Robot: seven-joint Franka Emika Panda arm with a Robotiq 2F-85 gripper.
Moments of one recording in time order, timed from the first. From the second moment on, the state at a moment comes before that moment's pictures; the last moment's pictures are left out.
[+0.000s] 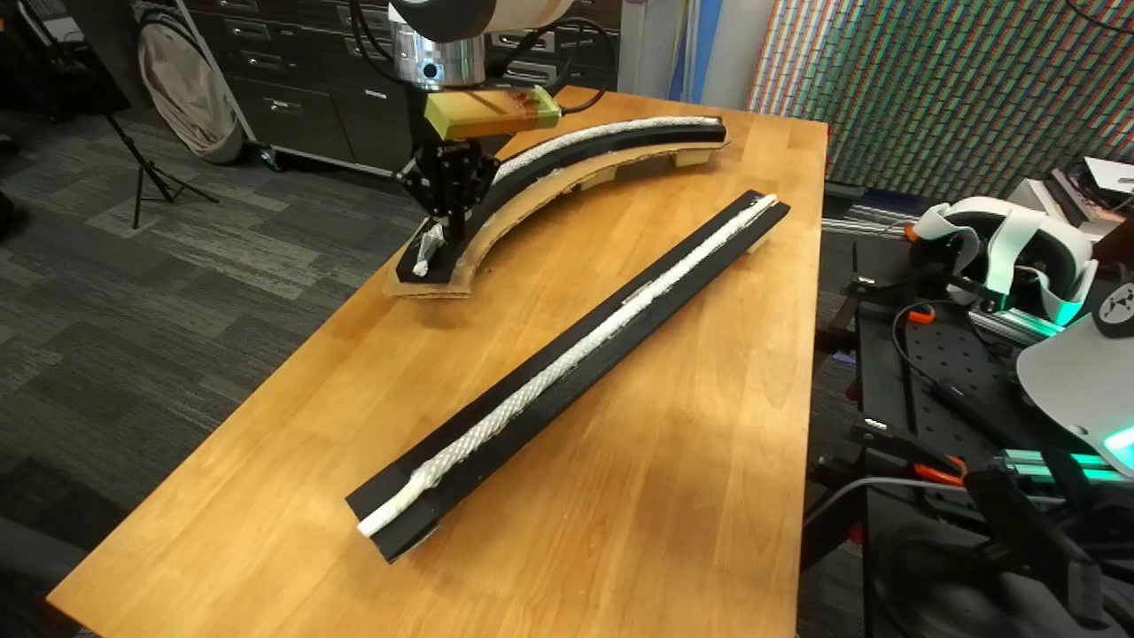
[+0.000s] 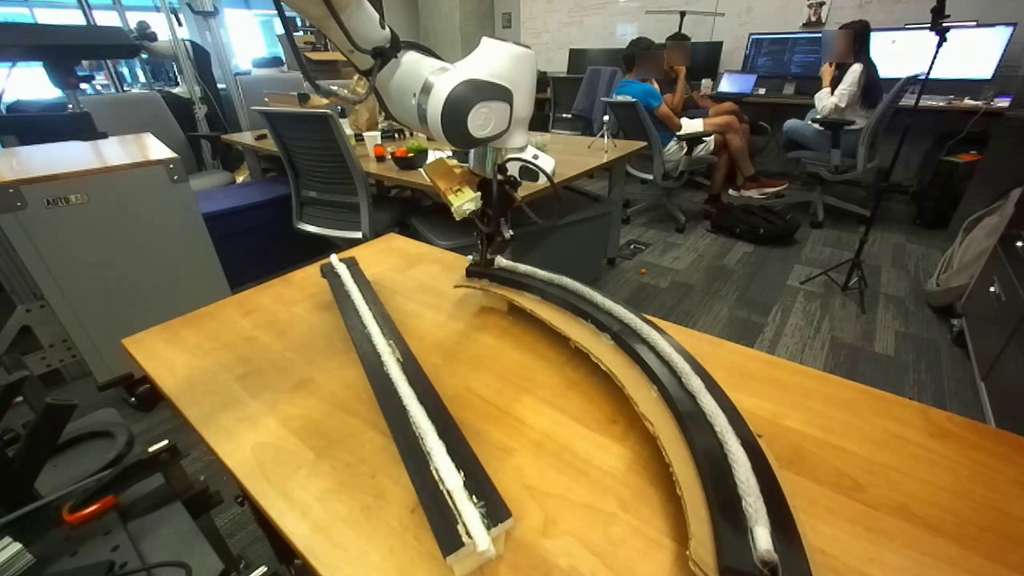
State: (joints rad) arm 0.06 0.72 0.01 -1.56 0.22 2.30 0.30
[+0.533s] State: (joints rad) arm 0.06 0.72 0.01 -1.55 0.23 2.37 0.30
